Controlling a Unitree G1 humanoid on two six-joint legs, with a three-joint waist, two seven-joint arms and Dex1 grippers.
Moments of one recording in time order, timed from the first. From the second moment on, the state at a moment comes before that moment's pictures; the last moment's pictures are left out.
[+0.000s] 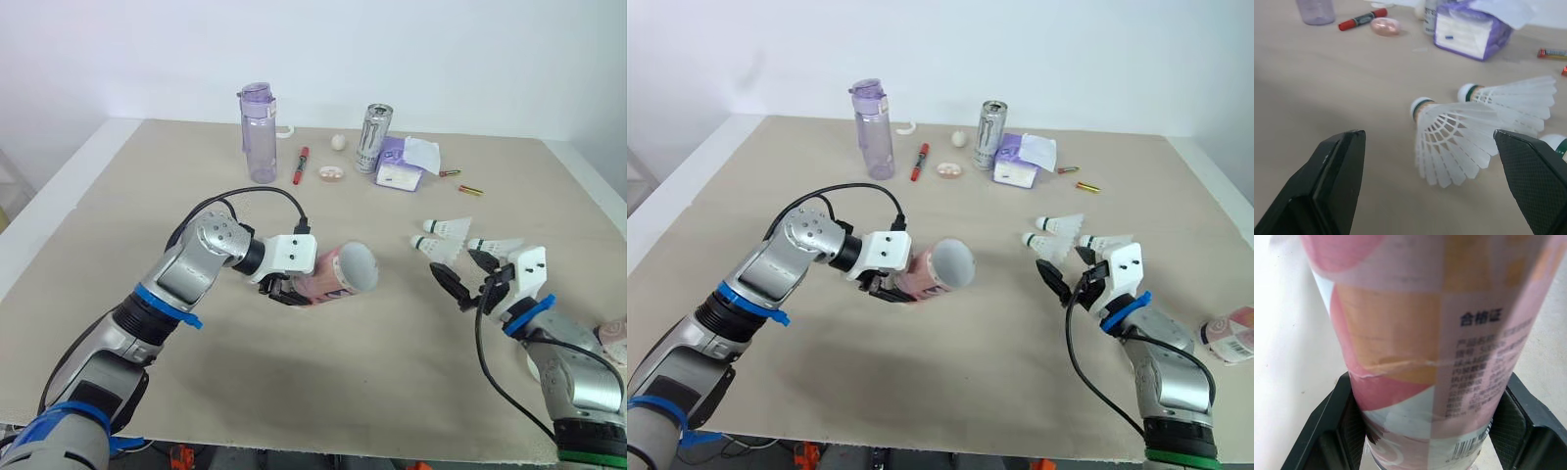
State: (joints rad) left arm -0.82 0.52 -0.47 0.04 0.04 0.37 -1.30; right arm -0.18 -0.57 -0.27 0.08 0.42 0.28 0.63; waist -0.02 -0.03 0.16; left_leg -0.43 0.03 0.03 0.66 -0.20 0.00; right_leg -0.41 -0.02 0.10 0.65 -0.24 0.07
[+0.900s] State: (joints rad) left arm -0.82 0.52 -0.46 0.05 0.05 0.37 -1.29; right arm -0.35 -0.51 -0.20 0.19 0.39 0.37 0.60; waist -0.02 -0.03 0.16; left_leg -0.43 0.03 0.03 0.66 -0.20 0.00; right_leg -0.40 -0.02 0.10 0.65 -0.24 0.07
